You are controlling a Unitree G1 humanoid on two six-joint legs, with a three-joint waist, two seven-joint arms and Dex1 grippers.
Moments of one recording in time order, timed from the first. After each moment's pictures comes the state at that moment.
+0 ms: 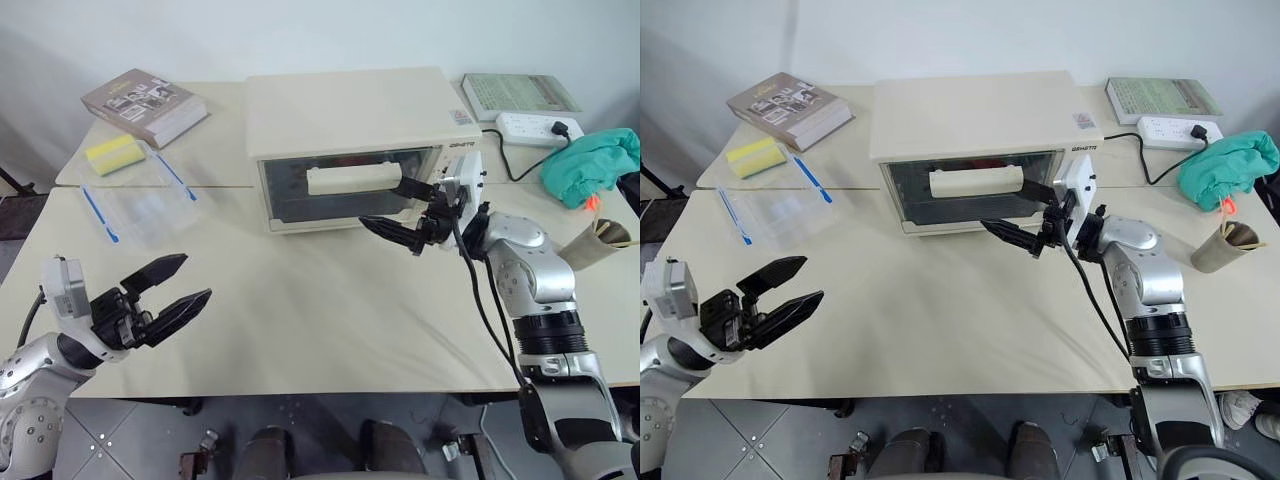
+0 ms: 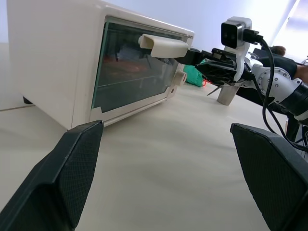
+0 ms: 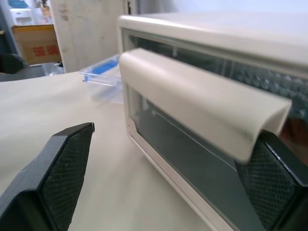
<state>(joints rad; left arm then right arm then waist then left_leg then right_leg) 0.12 0.63 0.51 -0.35 -0.92 0.39 -0.91 -0.69 -0.49 -0.02 0.16 0.51 0.26 1.06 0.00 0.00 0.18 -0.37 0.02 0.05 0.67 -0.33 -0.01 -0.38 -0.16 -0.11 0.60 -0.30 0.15</state>
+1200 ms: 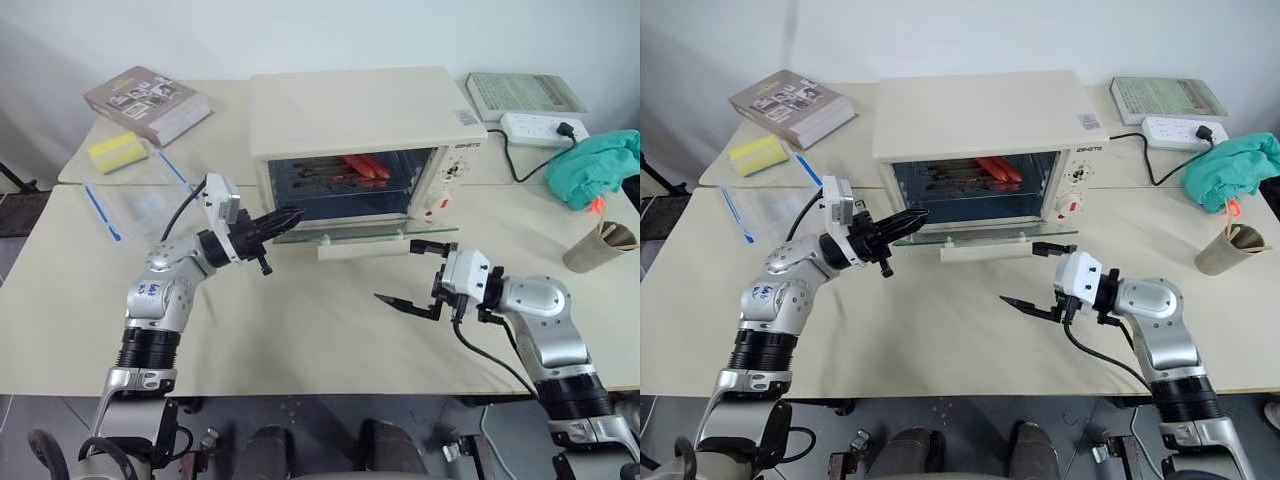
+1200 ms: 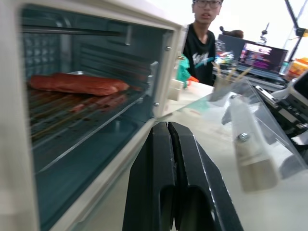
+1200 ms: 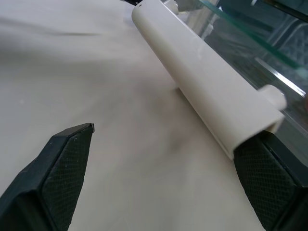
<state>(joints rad) -0.60 0.41 0.05 0.17 -0.54 0.30 -0.93 -0.28 -0.61 -0.01 0.02 0.28 -0.25 1.09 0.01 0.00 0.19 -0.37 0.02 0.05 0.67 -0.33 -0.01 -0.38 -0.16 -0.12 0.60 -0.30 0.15</state>
